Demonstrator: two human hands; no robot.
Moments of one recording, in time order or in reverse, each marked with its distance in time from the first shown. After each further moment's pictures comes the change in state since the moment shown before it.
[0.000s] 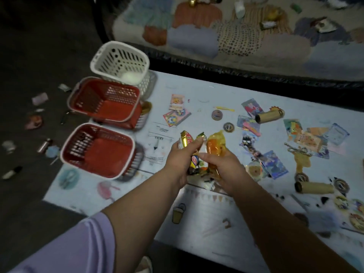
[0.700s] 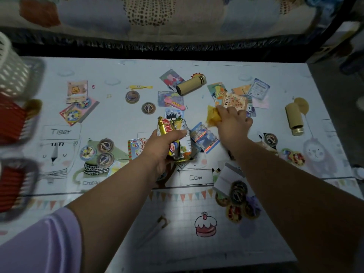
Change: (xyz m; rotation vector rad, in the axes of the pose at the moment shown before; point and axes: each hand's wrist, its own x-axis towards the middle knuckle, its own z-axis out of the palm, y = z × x) left_hand 0.064 -0.097 0.146 0.154 -0.221 -0.060; right_hand 0.065 0.010 -0.264 -1.463 0.822 -0.235
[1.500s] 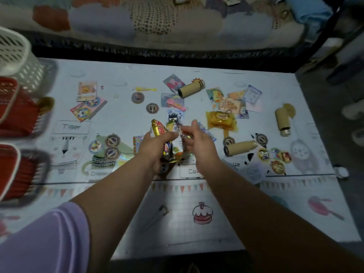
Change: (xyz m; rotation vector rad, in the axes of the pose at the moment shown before) left_hand -0.031 0.003 -0.020 0.045 0.137 0.024; right_hand -0.095 -0.085 -0.048 1.380 -0.399 0.364
